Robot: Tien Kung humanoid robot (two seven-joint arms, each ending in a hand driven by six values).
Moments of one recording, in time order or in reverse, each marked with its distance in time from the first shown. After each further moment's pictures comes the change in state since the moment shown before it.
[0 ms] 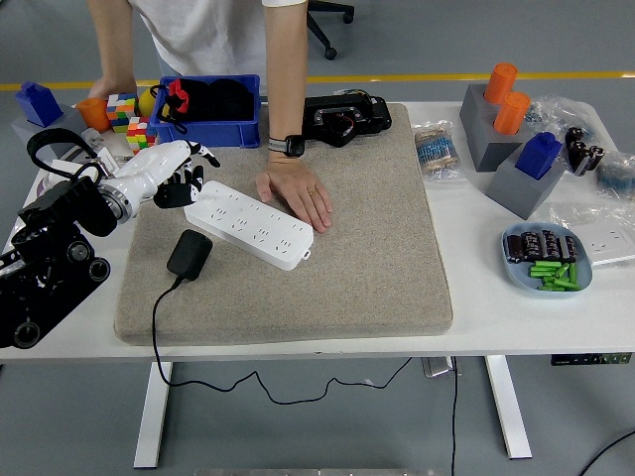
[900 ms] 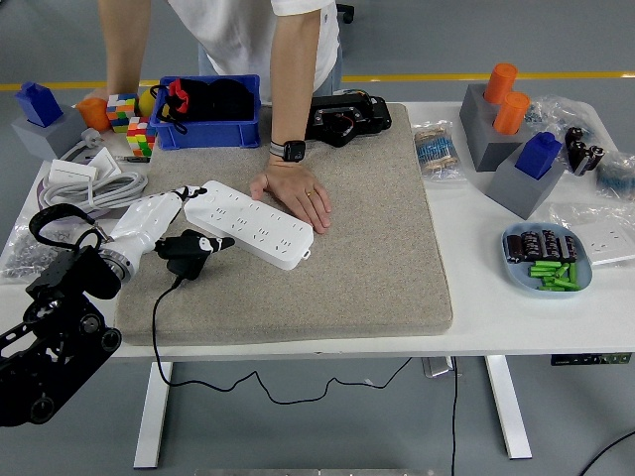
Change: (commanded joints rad) left arm 0.214 -0.082 -0.089 -0.039 0.220 0.072 0.054; right arm -0.007 0.006 -0.007 -0.001 -0.001 0.002 -0.001
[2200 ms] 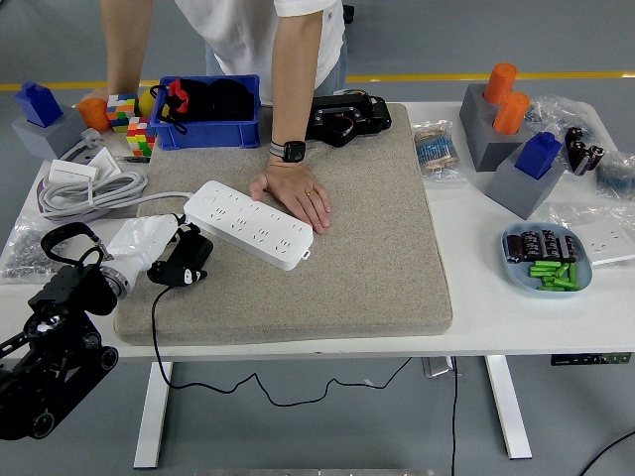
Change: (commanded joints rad) left arm 0.022 0.008 0.025 0.053 0.113 -0.007 -0.020; right arm 0.002 -0.006 -0.013 0.001 0.001 -0.002 0.002
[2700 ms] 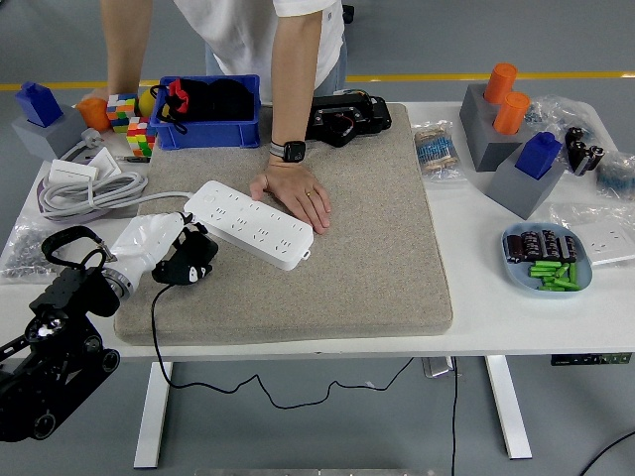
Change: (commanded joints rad) left arm -0.002 0.000 0.018 0.013 -0.025 0.060 -0.065; right arm 0.000 -0.002 -0.005 0.001 0.004 -0.006 0.008
